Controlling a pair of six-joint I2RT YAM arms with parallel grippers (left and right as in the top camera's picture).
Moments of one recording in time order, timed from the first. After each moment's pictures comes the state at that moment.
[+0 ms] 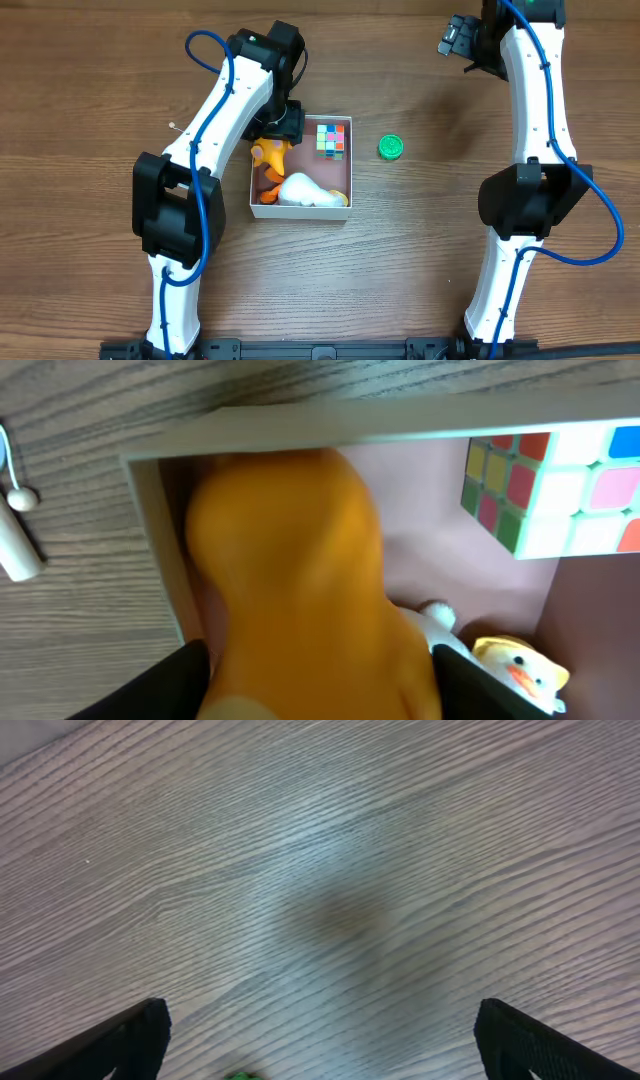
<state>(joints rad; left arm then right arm) -0.37 2.19 2.01 -1.39 0.04 -0.31 0.01 2.32 2.50 -1.37 0.13 0.41</state>
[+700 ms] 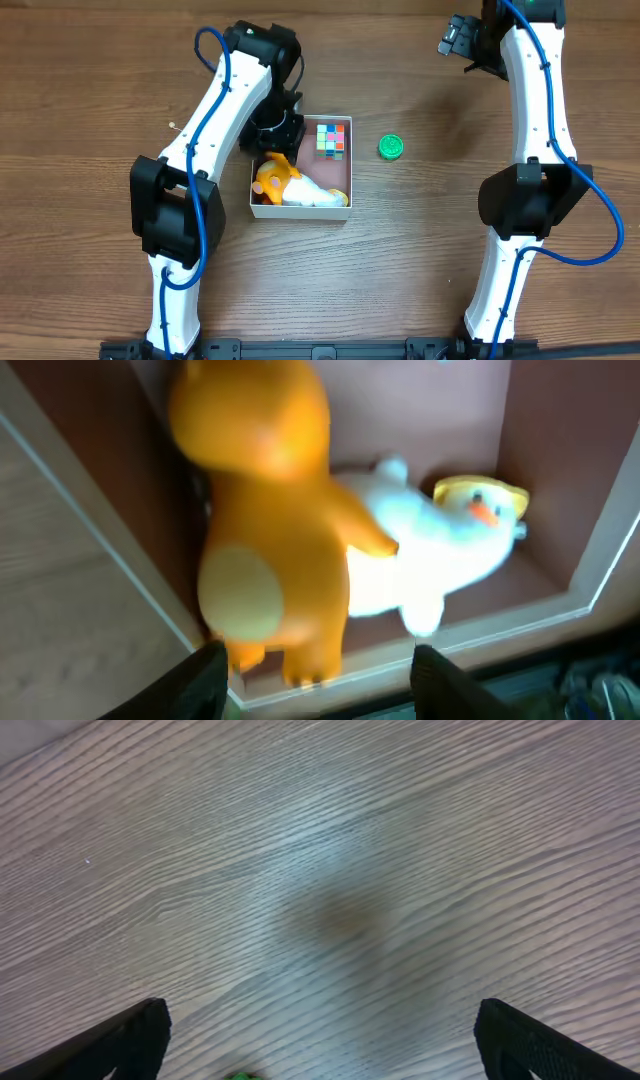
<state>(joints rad) -0.37 2.19 2.08 -1.66 0.20 -0.12 0.01 2.32 2.50 -1.38 0.13 0.41</state>
